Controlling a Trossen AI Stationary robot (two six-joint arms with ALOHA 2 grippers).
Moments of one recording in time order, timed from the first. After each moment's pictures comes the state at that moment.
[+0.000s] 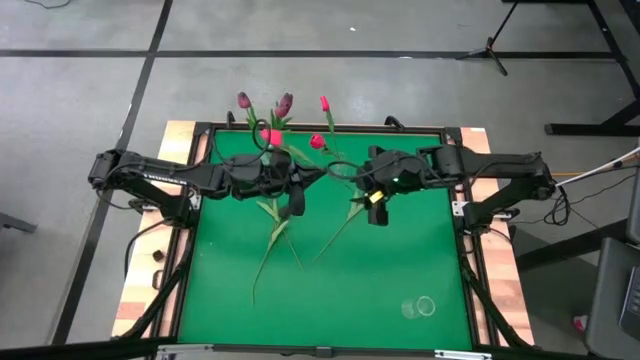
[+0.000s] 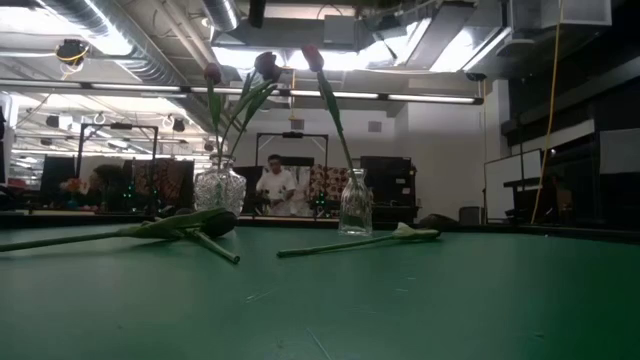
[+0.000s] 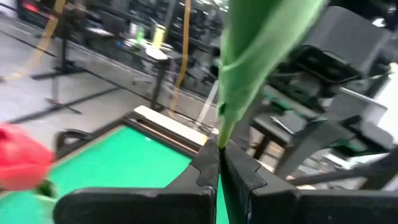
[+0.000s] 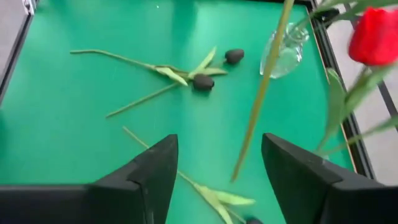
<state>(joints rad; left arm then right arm) -0.04 1.32 1.04 0.21 -0.37 -0.36 0.09 1.48 1.66 -0.96 0.14 0.00</state>
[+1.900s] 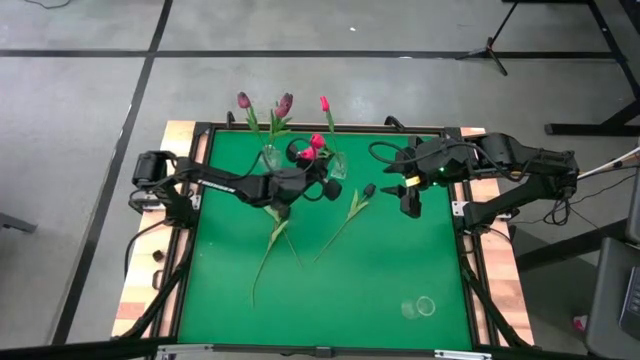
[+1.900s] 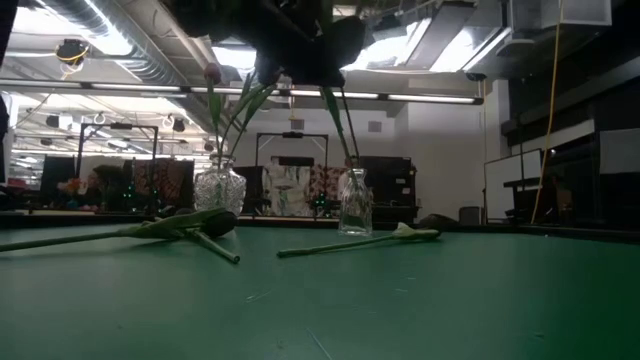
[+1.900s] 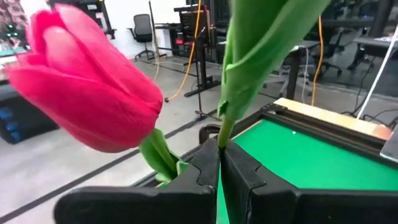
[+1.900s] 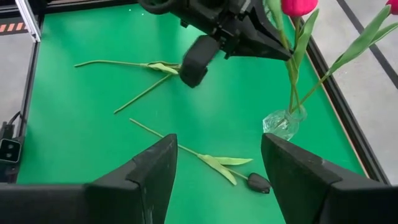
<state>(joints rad) 0.03 1.70 1.04 0.49 -0.85 -0.08 0.08 1.29 1.66 -1.14 0.17 0.18</state>
